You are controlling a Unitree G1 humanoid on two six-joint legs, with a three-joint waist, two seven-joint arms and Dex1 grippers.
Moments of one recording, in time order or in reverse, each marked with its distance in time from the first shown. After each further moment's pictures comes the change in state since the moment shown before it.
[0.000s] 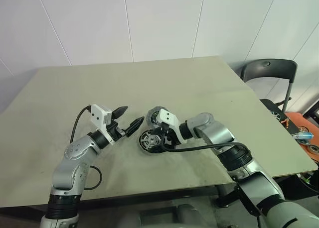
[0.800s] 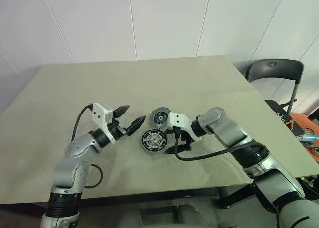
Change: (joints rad) left arm -0.019 0.000 -0.005 -0.001 0.002 0.016 -0.005; right arm -0.015 -0.172 0.104 -0.021 -0.102 -0.129 0.093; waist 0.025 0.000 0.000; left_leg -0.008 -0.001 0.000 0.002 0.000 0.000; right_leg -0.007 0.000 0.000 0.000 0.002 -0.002
